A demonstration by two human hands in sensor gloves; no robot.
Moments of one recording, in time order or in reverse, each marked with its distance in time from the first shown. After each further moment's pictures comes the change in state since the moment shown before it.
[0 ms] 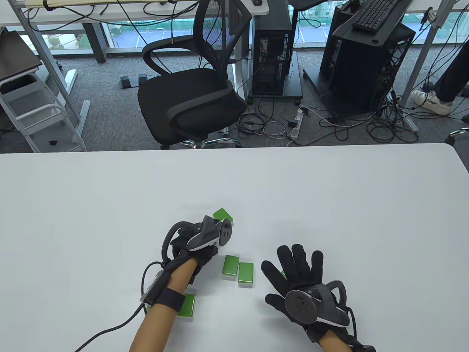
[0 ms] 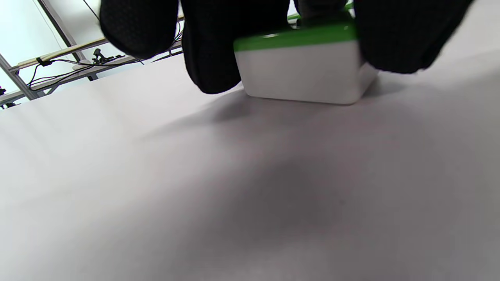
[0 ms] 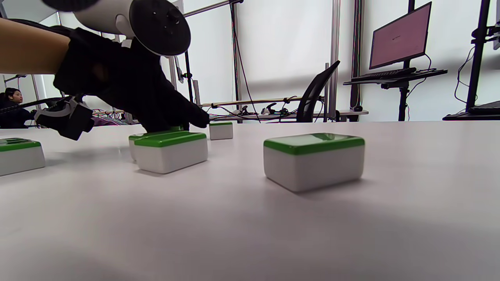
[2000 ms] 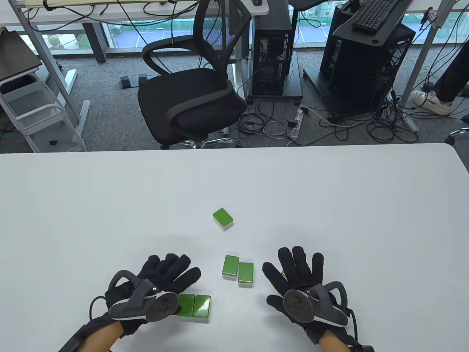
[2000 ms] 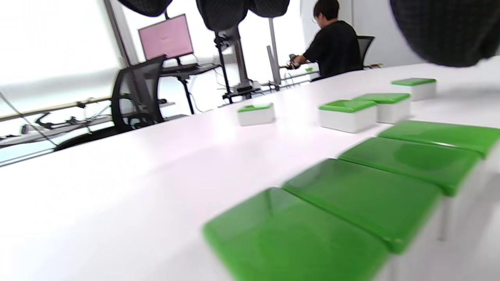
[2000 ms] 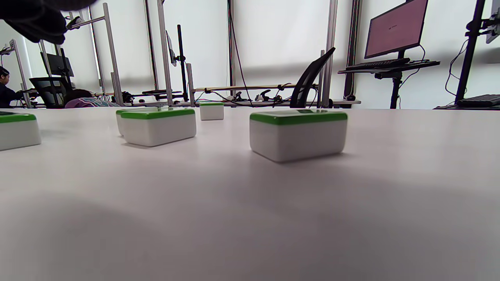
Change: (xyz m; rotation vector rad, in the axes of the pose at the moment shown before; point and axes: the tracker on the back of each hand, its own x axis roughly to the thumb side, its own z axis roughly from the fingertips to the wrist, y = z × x) left_hand -0.081 -0.015 0.173 0.343 -0.356 0.016; right_hand -0.001 0.004 0.000 0.056 0.027 0.035
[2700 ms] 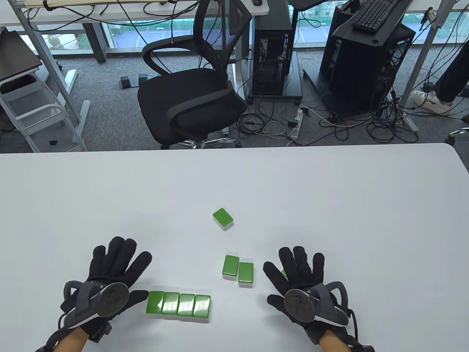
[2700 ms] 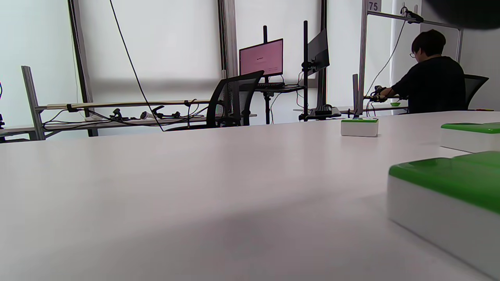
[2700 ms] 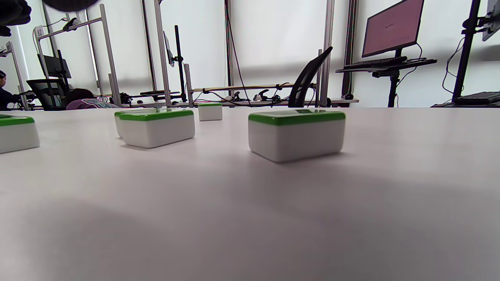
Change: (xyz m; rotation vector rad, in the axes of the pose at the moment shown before) left_hand -0.070 -0.032 0.048 0.081 0.320 0.120; right_hand -0.002 0.002 0.000 0.000 0.009 -0.011
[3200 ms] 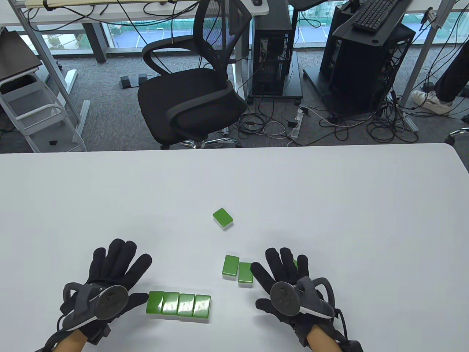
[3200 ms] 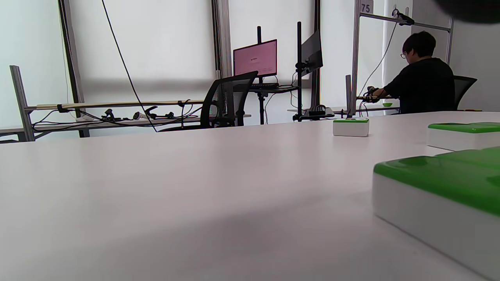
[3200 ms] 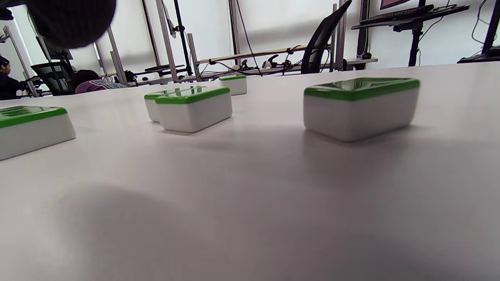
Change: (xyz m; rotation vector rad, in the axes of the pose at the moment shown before) left_hand 0.004 0.002 0.004 0.009 -0.034 0.008; right_hand 0.027 0.005 -0.029 0.166 -0.019 -0.069
